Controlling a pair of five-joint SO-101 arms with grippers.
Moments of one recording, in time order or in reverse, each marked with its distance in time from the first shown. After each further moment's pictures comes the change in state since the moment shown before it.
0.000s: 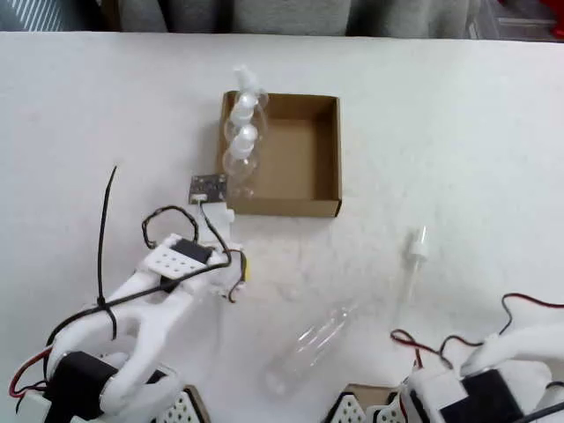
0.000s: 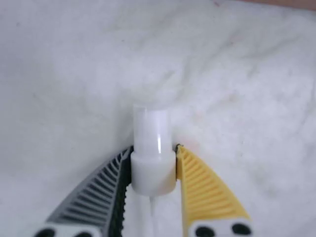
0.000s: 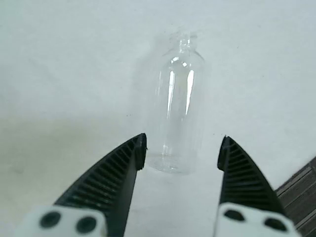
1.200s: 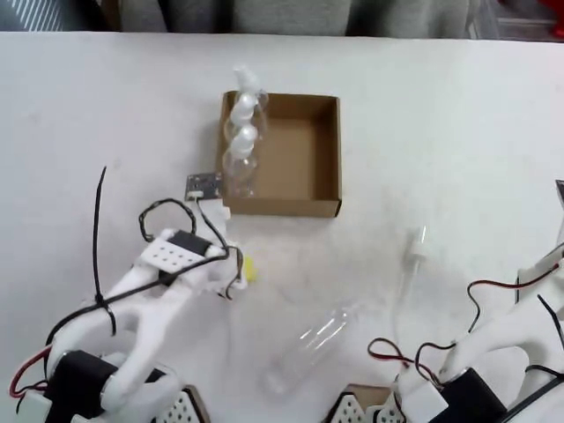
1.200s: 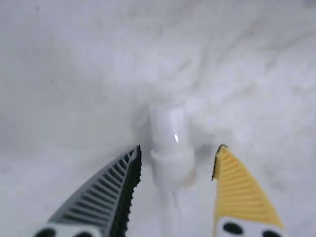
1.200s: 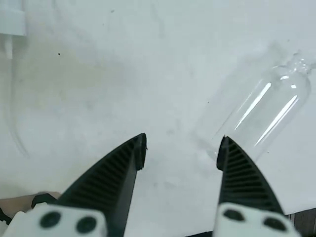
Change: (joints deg) left arm -1.2 0.1 -3.4 7.5 0.1; right arm -13.0 -5.1 0.7 16.0 11.5
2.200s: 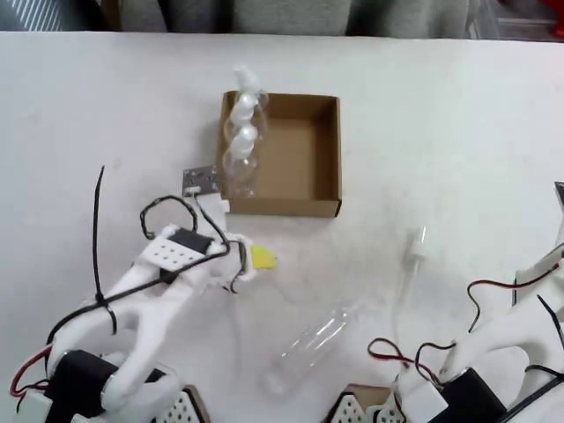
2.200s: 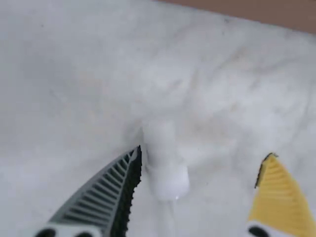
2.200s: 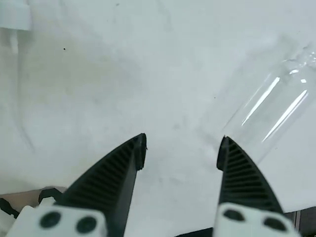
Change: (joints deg) left arm 0.4 0.0 -1.3 -2.1 4.1; right arm 0.0 0.0 0.0 1.6 -0.7
